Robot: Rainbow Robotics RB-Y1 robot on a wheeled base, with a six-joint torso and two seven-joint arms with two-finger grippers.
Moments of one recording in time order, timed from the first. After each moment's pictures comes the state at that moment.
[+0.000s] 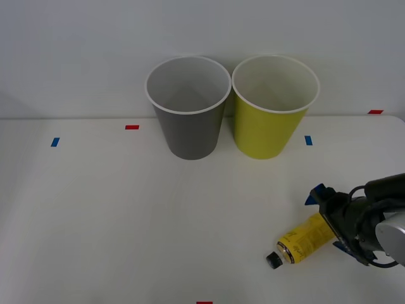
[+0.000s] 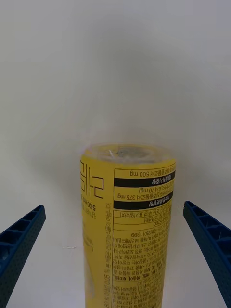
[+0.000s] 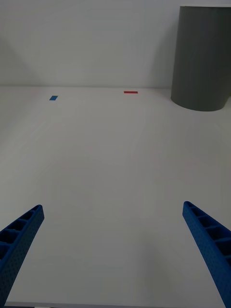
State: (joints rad) right arm 0.01 -0.69 0.18 -2.20 -0.54 1.45 0.05; left arm 1.24 0.09 -0.01 -1.95 -0.35 -0.75 -1.05
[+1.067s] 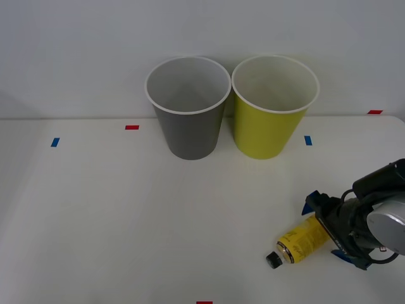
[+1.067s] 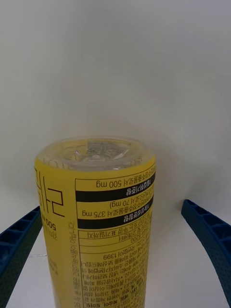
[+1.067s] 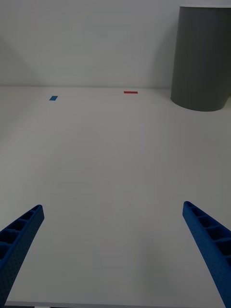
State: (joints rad) right arm -0.09 -0.78 0.29 -2.07 -0.66 1.45 -0.01; left arm 1.24 0.09 -0.01 -1.95 -0.35 -0.75 -1.05
